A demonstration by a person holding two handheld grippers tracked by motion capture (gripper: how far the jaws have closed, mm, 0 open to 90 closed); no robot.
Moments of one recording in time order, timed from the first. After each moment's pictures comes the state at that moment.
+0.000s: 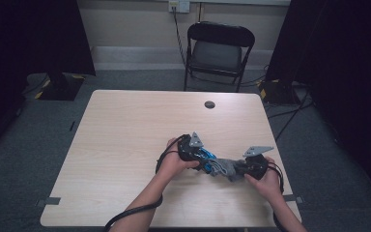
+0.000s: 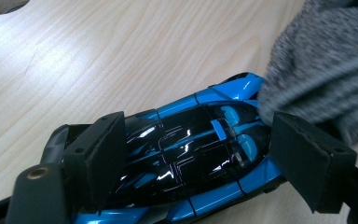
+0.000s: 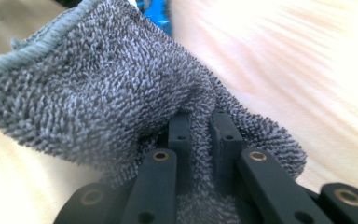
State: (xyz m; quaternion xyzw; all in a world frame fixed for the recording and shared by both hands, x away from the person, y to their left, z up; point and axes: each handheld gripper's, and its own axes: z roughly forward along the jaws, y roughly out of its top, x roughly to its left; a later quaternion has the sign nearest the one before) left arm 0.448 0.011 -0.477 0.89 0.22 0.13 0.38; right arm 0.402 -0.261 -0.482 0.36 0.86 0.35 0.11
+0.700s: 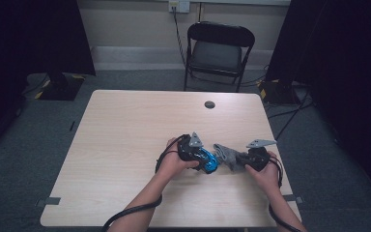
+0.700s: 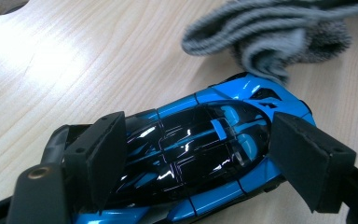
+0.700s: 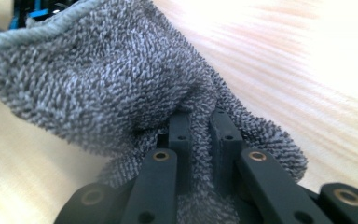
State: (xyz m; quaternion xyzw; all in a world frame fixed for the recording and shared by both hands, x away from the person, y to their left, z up) left arm 0.448 0.012 -0.477 0.89 0.22 0.13 0.38; right arm 0.427 -0.270 -0.487 0.42 0.82 0.36 0.15
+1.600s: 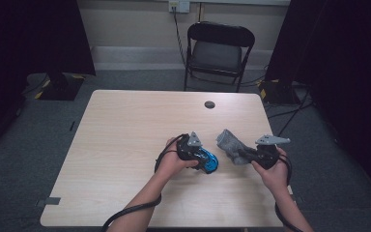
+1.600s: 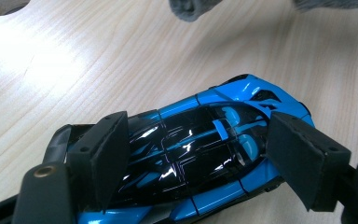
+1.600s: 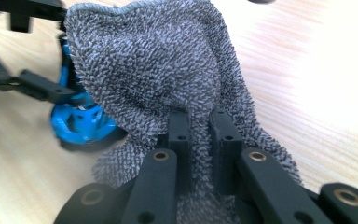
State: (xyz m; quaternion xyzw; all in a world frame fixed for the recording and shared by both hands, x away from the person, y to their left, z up) left arm 0.450 0.015 -0.477 0.88 0.22 0.12 0.39; right arm 0.407 -0.277 -0.443 0.40 0.80 0.41 0.18
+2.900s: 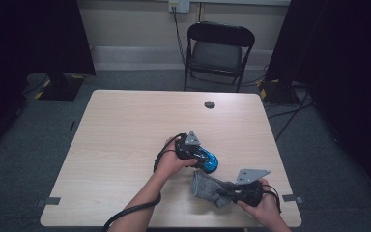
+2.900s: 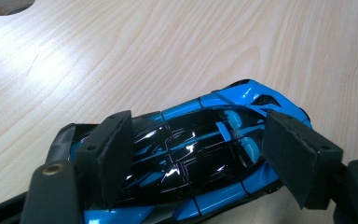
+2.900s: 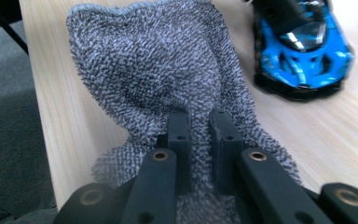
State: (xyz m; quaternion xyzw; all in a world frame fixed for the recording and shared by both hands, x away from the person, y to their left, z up) left arm 0.452 0.019 -0.478 0.88 0.23 0.12 0.41; right arm 0.322 -0.219 -0.468 0.24 0.87 0.41 0.07
